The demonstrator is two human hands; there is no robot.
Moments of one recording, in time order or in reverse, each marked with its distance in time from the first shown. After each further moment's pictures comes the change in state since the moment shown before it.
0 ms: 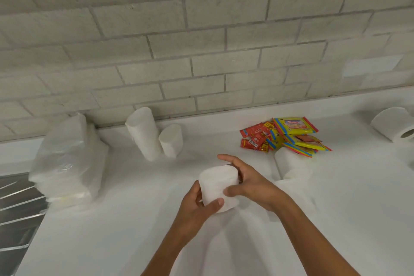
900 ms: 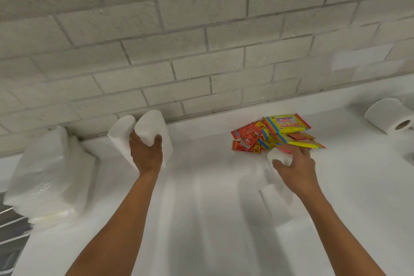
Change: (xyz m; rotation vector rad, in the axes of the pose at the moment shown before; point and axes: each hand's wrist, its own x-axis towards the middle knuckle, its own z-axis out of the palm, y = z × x) left_hand 0.155 0.056 -0.082 0.349 0.883 0.185; right_hand -0.014 0.036 -0.109 -0.501 0.885 0.156
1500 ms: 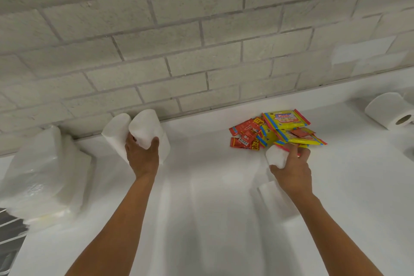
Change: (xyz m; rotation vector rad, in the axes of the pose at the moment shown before) left_hand -0.004 -0.012 0.001 0.022 -0.008 -0.018; right_hand 0.009 0.019 0.024 -0.199 0.041 0.021
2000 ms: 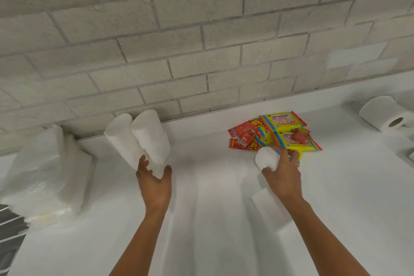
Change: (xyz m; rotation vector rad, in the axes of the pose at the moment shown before) left_hand -0.087 -0.020 -0.020 -0.053 -0.124 -0.053; right_hand -0.019 -0.008 0.007 0.145 0.011 -0.075
